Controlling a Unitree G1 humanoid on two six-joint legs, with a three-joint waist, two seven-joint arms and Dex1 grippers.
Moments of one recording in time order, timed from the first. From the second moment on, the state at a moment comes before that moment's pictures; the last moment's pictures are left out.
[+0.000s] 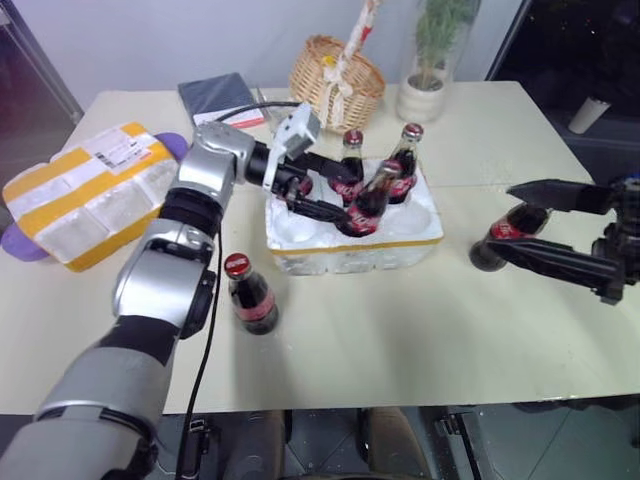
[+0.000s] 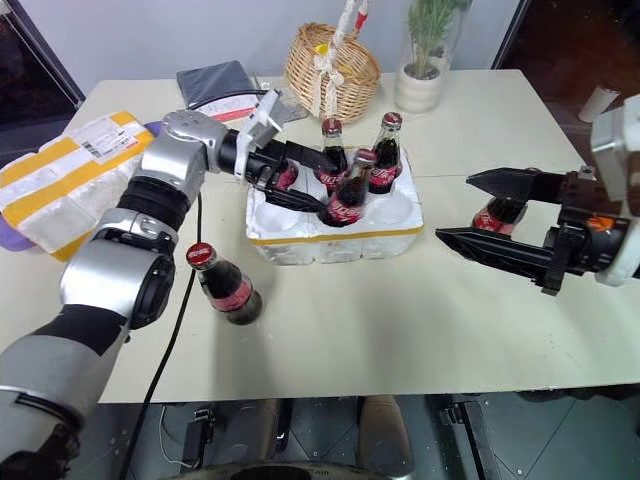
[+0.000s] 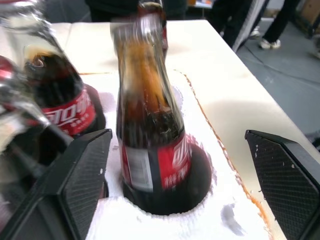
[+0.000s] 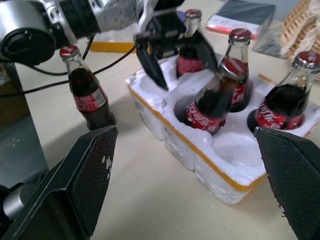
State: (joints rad) left arm -1.30 0.36 -0.16 0.96 -0.21 0.15 -1.61; right arm -0.18 -1.21 -0.77 -0.53 1.30 1.08 0.78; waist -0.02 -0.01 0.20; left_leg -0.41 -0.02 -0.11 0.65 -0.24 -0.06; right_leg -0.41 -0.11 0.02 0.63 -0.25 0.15
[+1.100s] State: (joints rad) left arm -0.22 1.16 0.27 -0.25 -0.73 0.62 -1.47; right arm -0.50 -1.06 -0.19 -0.43 1.04 0.89 1.01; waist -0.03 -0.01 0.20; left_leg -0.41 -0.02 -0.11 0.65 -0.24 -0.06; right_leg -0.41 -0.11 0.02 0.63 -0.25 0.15
